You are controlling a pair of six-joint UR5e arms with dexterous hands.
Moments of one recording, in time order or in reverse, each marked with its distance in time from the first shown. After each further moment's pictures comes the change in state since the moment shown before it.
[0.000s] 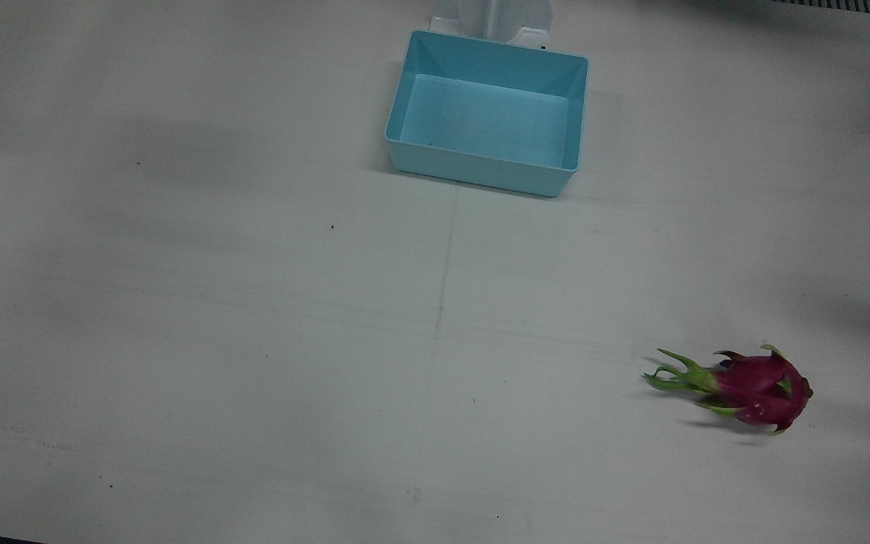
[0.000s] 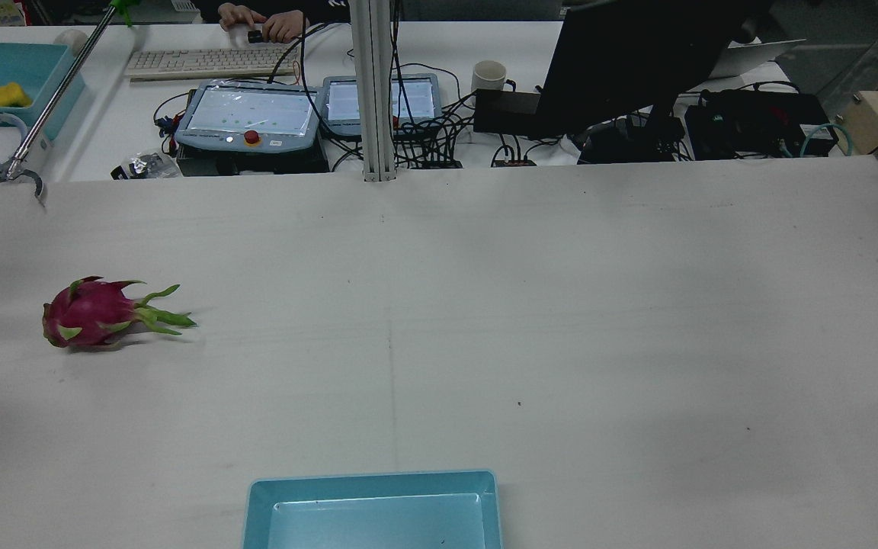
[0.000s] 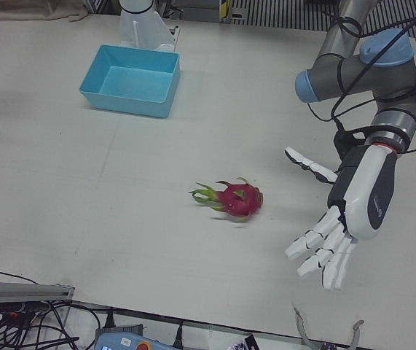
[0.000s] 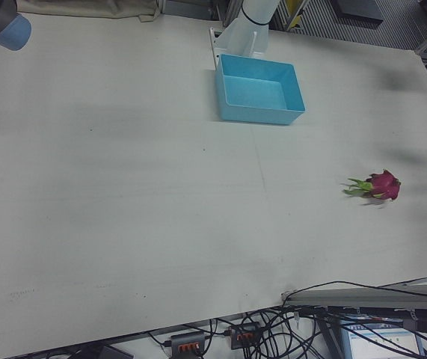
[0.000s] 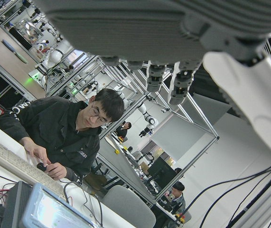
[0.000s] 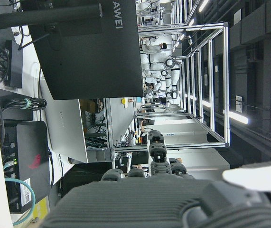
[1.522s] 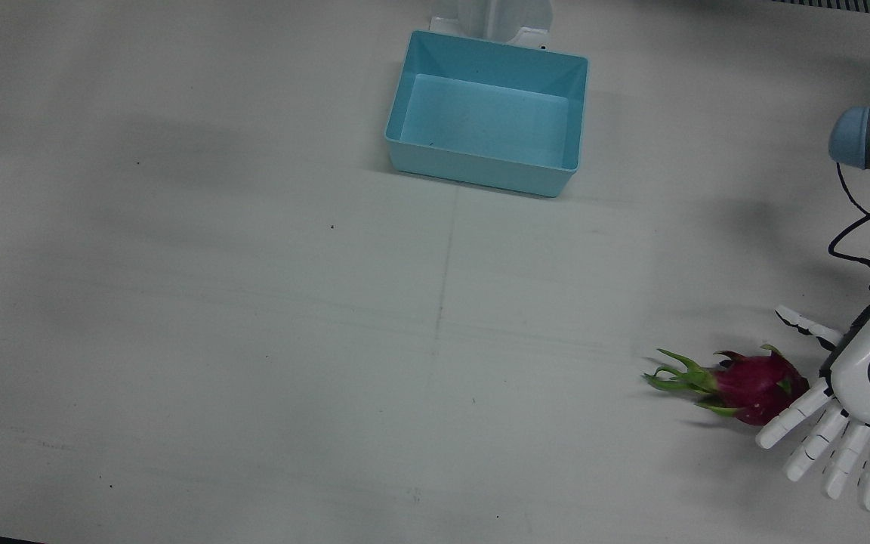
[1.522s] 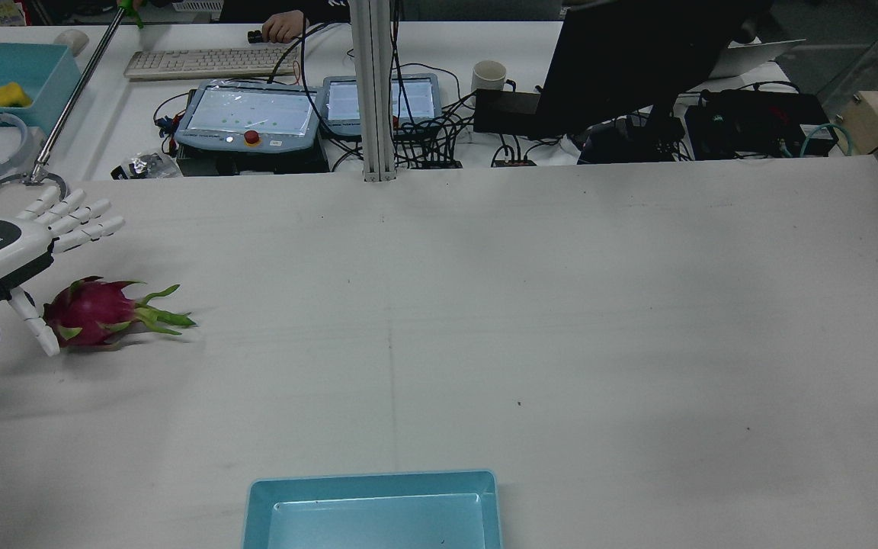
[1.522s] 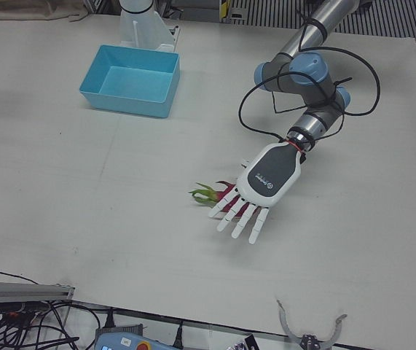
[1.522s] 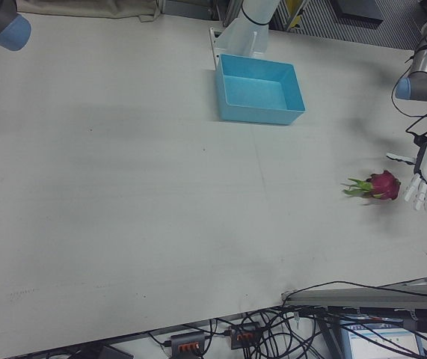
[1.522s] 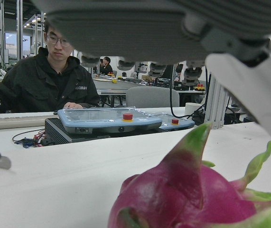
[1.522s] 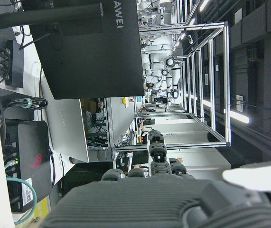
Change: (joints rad) left arm 0.362 0.093 -0.095 0.131 -0.061 0.837; right arm -0.001 0.000 -0.004 0.001 0.000 0.002
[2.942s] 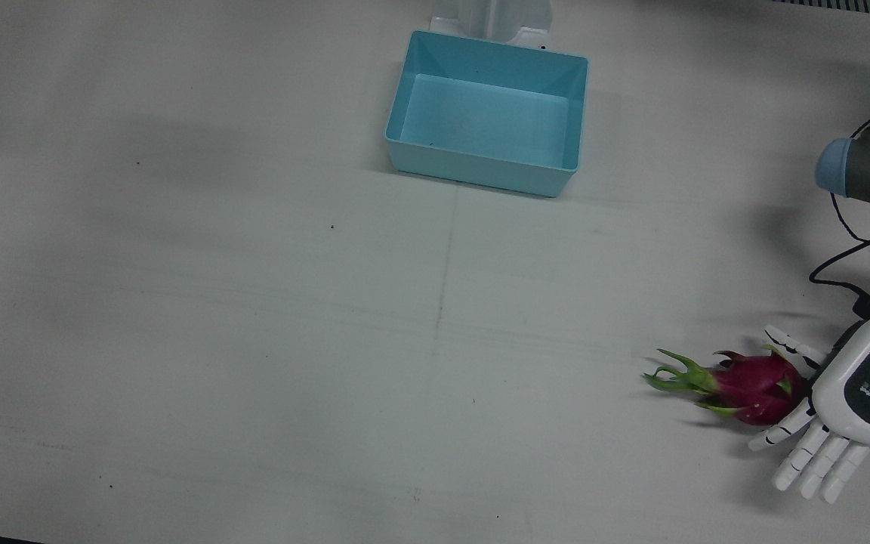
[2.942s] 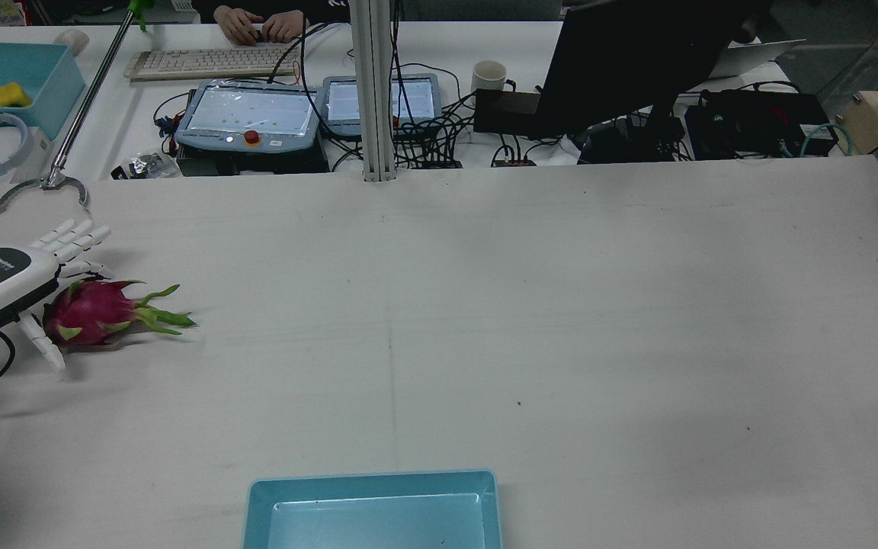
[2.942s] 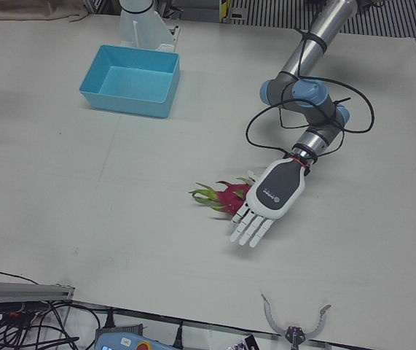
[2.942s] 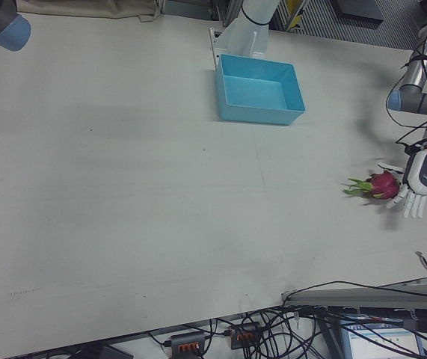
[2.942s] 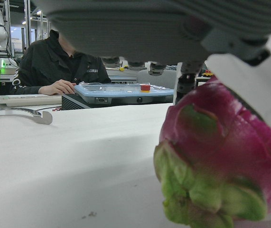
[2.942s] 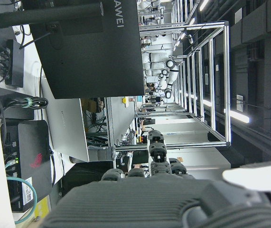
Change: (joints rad) left arm 0.034 -0.021 0.178 -0.111 -0.028 0.029; right arm 0.000 0.000 -0.002 0.000 0.001 0.000
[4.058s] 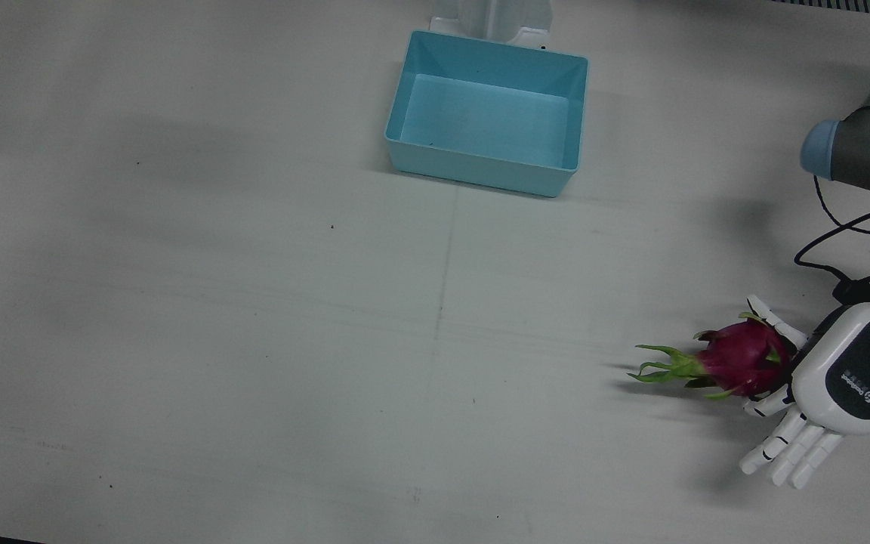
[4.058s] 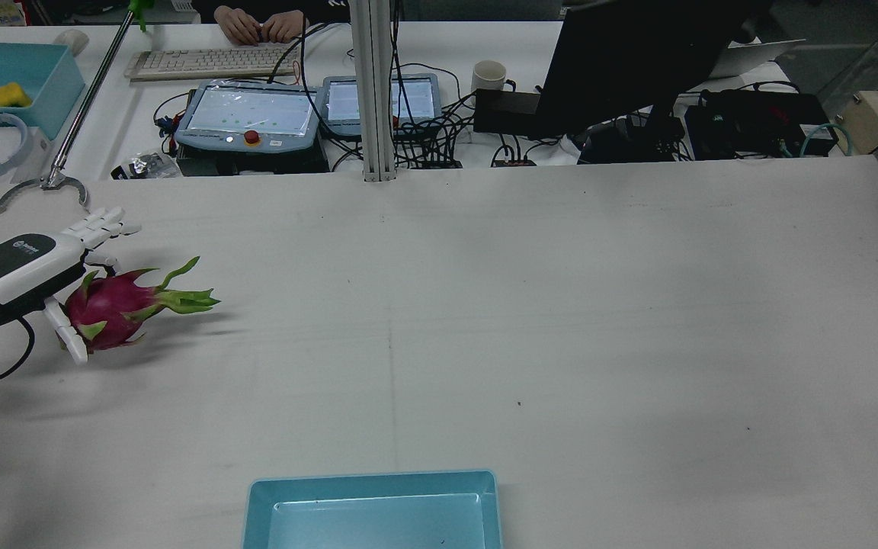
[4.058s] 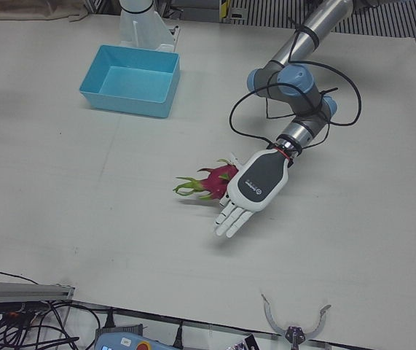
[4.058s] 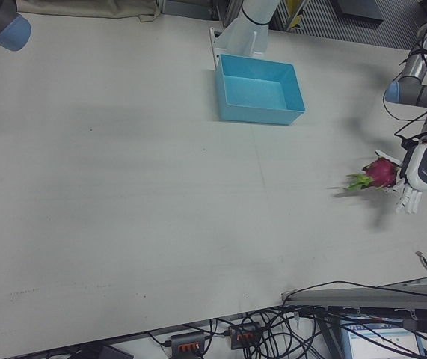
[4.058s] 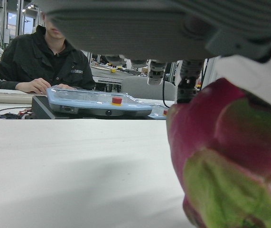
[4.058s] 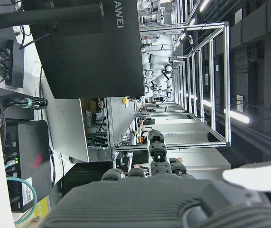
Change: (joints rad) left arm 0.021 -0.019 -0.132 0.115 0.004 -0.105; right arm 0.000 0.000 0.001 0.000 -0.001 -0.001
